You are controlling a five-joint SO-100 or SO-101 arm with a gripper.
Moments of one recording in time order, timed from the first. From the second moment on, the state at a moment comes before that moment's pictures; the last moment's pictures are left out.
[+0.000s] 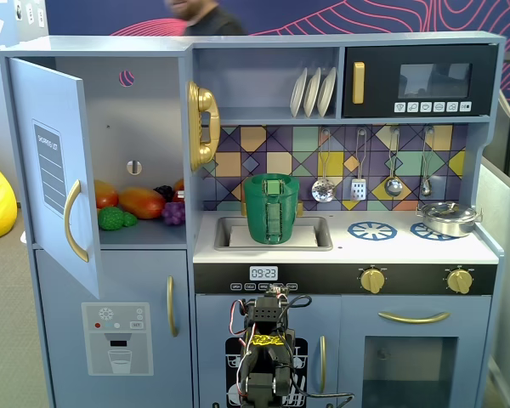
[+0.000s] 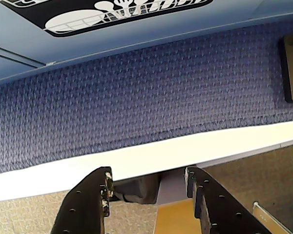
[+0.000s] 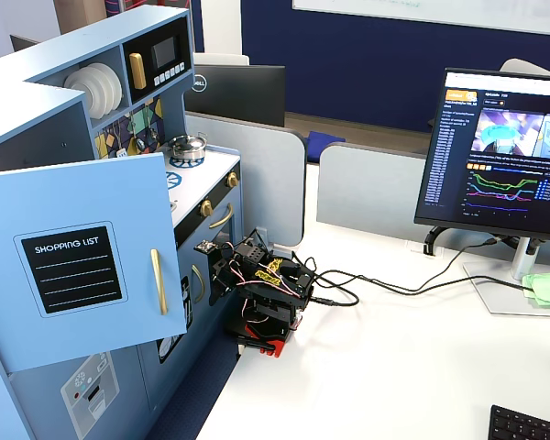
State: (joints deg) arm 2.9 182.5 171.9 77.2 -86.5
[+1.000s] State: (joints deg) arm 10.1 161.5 129.5 53.3 -93.2
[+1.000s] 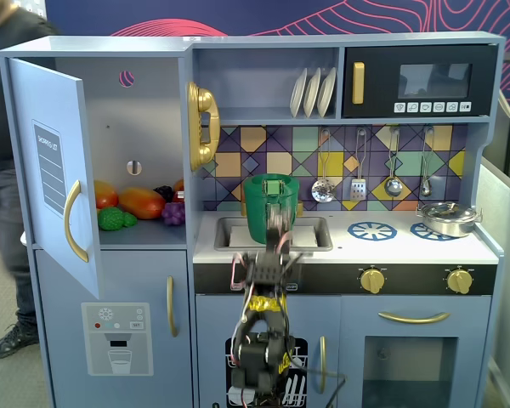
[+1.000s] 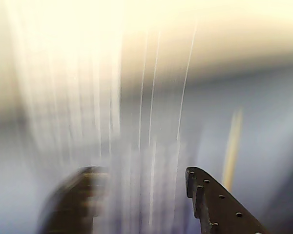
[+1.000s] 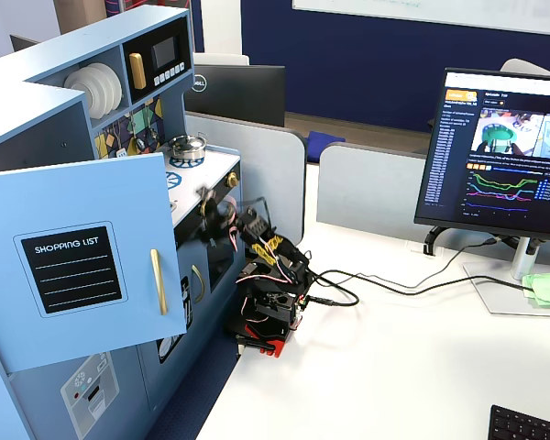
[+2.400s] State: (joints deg) arm 4.1 124.6 97.6 22.7 -96.9
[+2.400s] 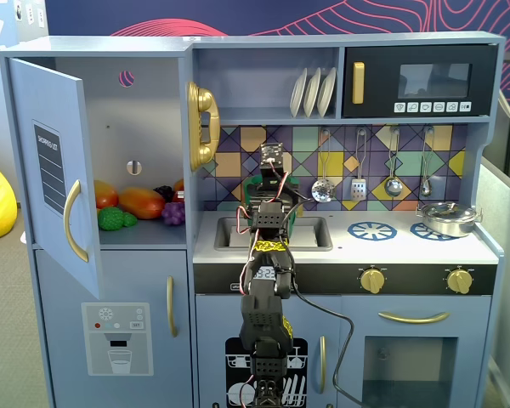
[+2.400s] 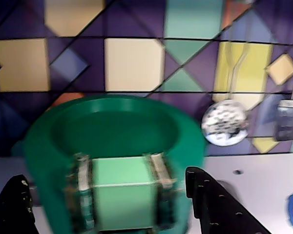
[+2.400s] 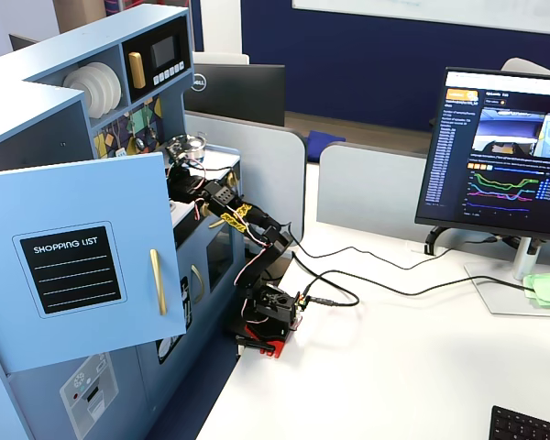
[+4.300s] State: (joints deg) arm 29.3 100.9 101.9 -3.6 -100.5
